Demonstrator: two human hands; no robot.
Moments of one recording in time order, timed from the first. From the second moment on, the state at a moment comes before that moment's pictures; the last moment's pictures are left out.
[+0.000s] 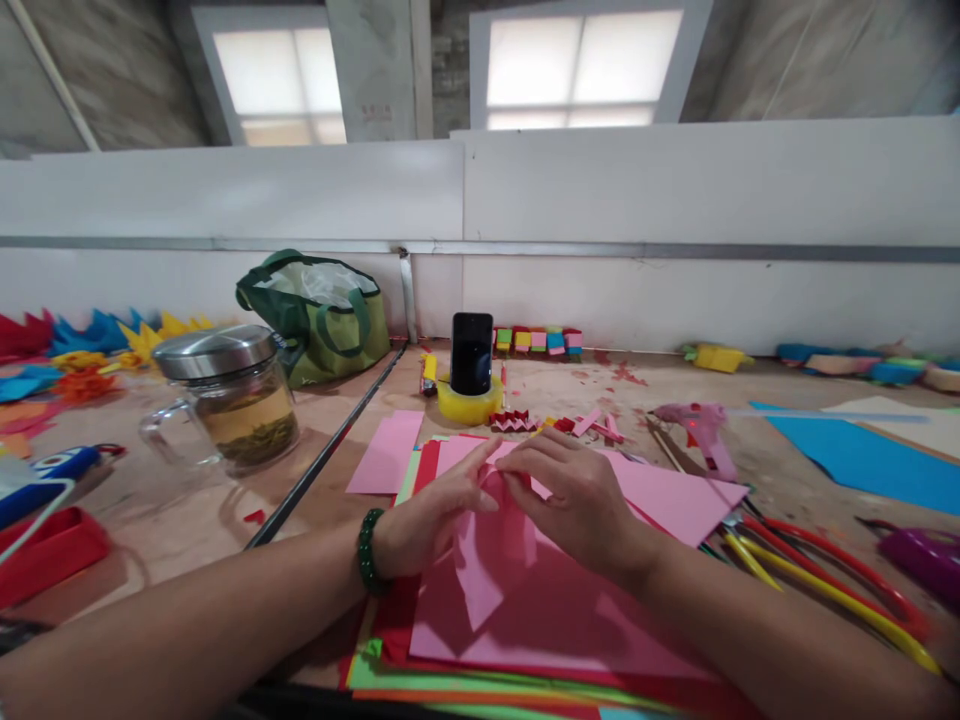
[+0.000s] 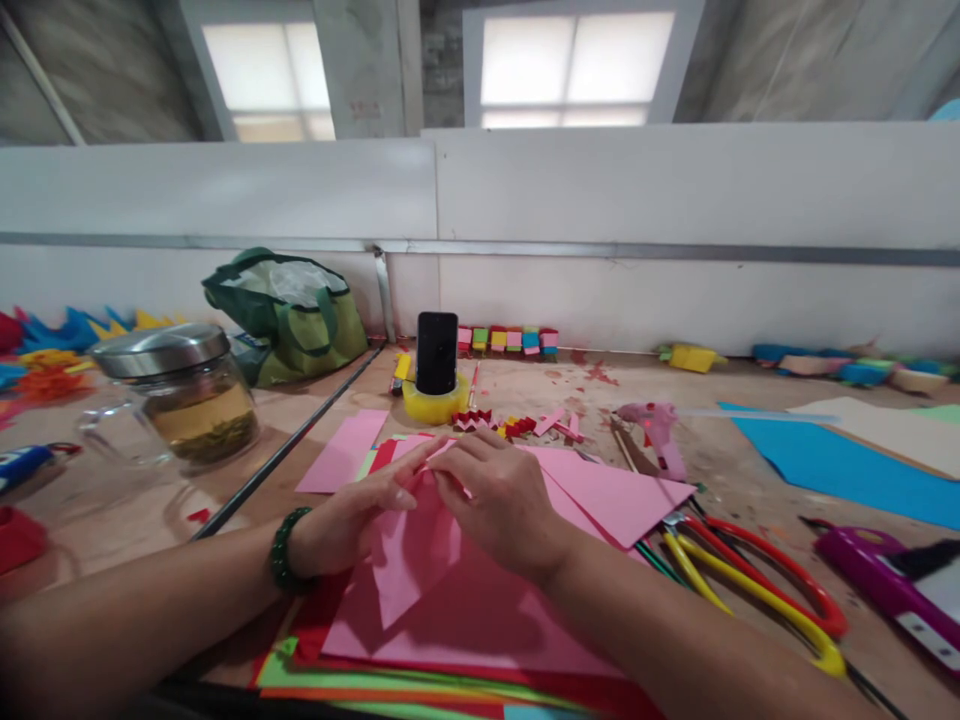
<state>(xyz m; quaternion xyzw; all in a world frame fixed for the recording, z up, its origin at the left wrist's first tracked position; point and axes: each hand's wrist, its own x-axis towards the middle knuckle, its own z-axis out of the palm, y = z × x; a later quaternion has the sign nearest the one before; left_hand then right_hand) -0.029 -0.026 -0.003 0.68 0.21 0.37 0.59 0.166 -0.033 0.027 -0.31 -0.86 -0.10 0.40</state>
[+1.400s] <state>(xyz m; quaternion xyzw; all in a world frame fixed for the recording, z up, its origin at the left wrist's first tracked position) -0.014 -0.023 0.009 0.67 0.35 0.39 0.52 0.174 -0.019 0.027 -0.53 -0.82 0.07 0.18</state>
